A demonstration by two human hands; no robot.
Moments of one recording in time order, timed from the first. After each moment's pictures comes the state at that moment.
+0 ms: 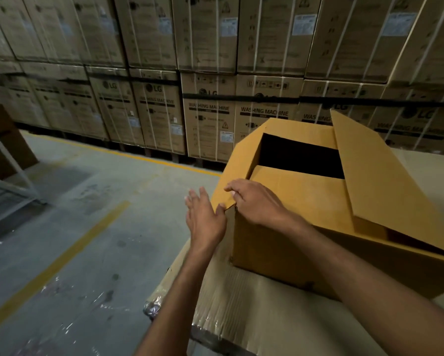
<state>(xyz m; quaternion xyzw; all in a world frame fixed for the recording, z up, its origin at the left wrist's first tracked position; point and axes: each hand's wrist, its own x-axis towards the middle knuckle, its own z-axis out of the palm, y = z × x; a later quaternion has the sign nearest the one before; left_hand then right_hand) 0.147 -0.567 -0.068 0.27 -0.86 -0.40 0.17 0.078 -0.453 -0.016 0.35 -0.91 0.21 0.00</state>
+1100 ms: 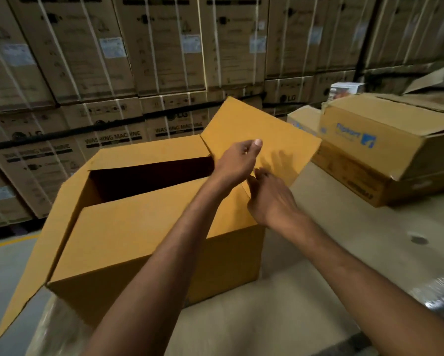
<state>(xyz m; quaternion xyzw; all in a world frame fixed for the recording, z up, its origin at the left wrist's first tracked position) 0.028 -0.217 0.076 -0.26 -0.84 -0.49 0.00 0.093 -0.131 0.034 -0.06 -0.99 0.06 0.09</state>
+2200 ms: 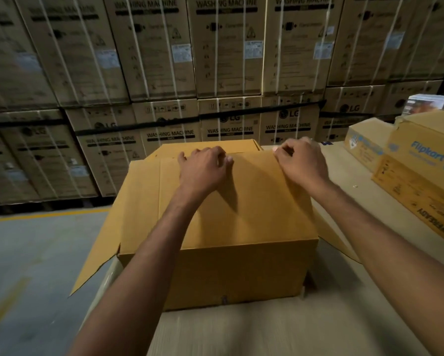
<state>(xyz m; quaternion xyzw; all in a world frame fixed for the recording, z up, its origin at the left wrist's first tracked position) 0.004 -0.376 0.074 -0.10 -0.96 -0.18 0.21 -0.005 -0.145 0.066 -0.03 -0.93 0.25 0.28</state>
